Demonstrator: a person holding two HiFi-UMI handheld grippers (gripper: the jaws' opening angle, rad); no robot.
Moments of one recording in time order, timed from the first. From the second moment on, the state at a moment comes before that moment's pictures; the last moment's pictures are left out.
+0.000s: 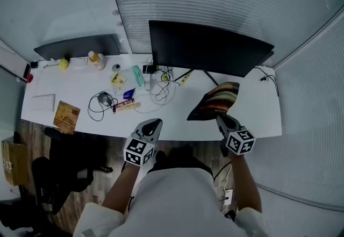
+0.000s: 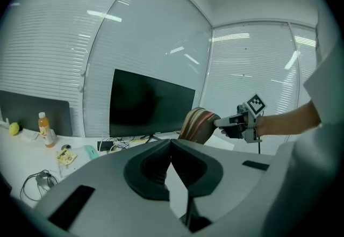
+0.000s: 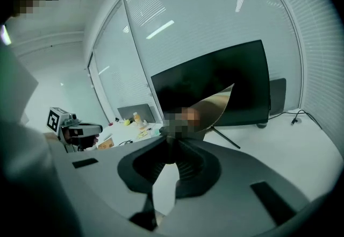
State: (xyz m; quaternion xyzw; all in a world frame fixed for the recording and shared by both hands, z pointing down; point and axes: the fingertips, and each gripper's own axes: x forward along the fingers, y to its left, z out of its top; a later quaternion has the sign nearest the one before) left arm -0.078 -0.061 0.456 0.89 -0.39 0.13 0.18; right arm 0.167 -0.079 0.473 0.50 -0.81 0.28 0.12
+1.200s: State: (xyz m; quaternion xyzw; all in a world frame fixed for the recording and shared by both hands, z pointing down) left arm -0.101 -0.071 0.353 0.89 -0.43 0.08 0.11; right arm 0.159 -0.063 0.350 0.50 -0.85 0.13 0.06
